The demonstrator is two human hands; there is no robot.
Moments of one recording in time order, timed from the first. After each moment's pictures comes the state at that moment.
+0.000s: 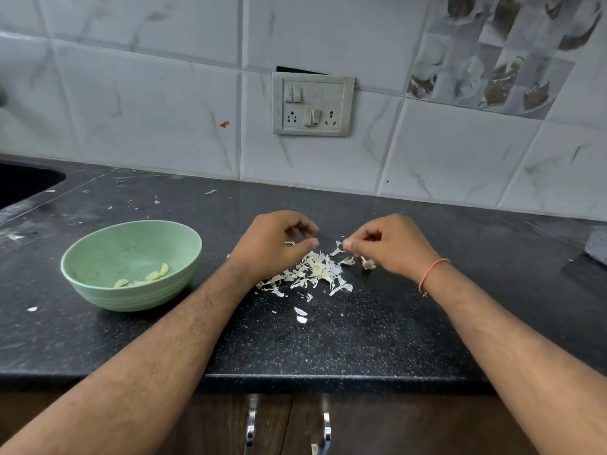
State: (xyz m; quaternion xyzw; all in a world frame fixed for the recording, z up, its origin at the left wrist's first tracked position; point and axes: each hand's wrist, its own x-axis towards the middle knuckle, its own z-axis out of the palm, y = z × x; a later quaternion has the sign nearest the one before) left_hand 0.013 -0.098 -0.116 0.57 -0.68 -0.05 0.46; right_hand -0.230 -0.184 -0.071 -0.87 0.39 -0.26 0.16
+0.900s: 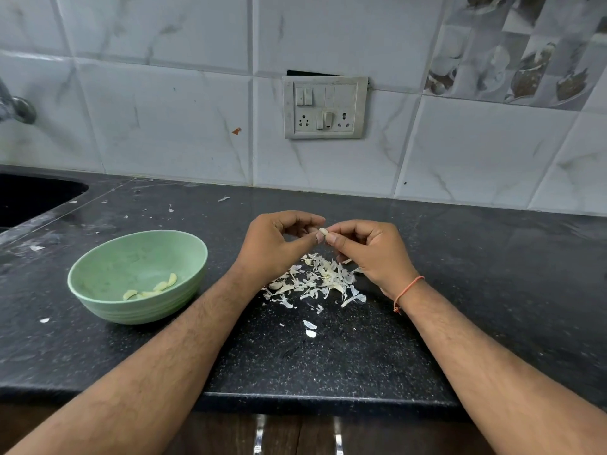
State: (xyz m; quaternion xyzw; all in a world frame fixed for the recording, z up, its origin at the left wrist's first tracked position) left_hand 0.010 -0.096 -0.111 0.53 -0.60 -0.13 0.59; right_hand -0.182 -0.187 -0.109 -0.77 0.23 -0.44 0.40
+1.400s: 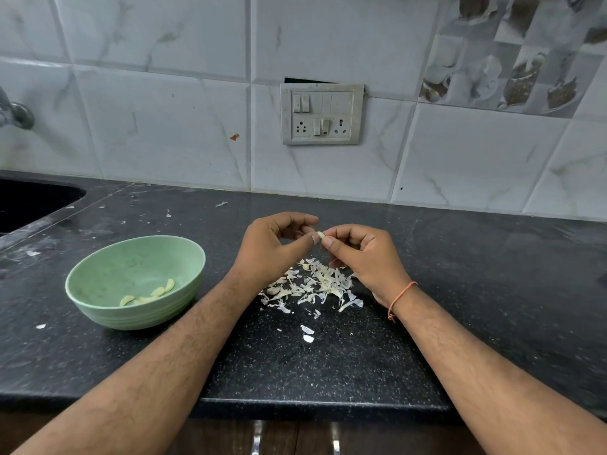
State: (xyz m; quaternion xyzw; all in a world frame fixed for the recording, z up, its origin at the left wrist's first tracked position) left_hand 0.010 -0.096 -0.111 0.52 -0.58 -0.15 0.61; right_hand -0.177 -0.181 -0.110 -0.74 0.21 -0.45 0.46
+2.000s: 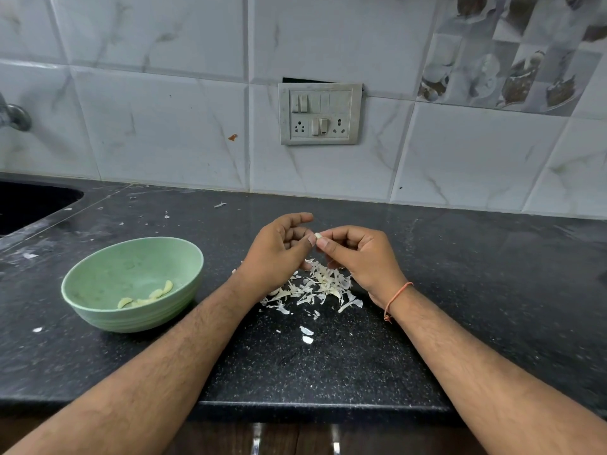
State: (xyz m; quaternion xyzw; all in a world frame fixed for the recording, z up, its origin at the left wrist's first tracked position) left_hand 0.000 -0.102 -0.115 0.51 -0.54 -0.27 0.61; right_hand -0.172 -0.181 -0.114 -0.73 0.23 -0.45 0.46
